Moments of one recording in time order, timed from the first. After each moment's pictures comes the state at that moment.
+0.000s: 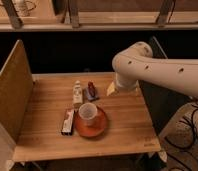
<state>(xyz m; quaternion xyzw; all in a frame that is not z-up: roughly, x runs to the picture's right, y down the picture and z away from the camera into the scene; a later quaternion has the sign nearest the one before) 0.120 0.026 0.678 -0.15 0.17 0.68 0.70</state>
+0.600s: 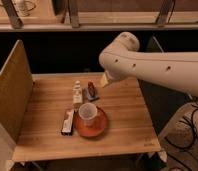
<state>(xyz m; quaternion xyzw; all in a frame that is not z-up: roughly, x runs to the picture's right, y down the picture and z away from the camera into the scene) 0.075 -0.053 0.677 -0.07 0.10 0.55 0.83</state>
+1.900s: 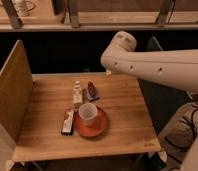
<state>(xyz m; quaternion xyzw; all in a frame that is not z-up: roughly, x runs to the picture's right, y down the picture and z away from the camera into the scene) 0.123 -0.077 0.724 0.02 0.11 0.68 0.72</state>
